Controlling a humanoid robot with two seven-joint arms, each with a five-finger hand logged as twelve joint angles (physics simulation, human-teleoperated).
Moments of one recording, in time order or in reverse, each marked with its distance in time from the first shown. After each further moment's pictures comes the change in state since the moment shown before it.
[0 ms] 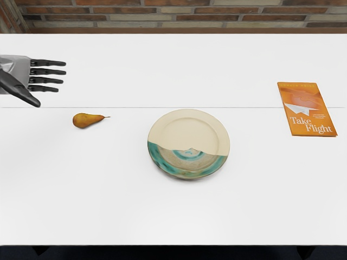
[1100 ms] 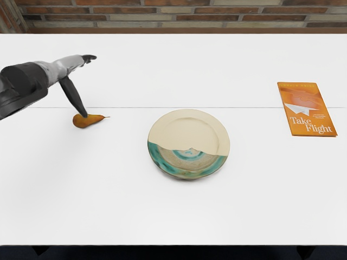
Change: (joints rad) left arm -0.047 -0.291 0.152 -0.296 1.065 0.550 0.000; right arm 0.000 0.000 0.000 -0.001 0.000 -0.001 0.000
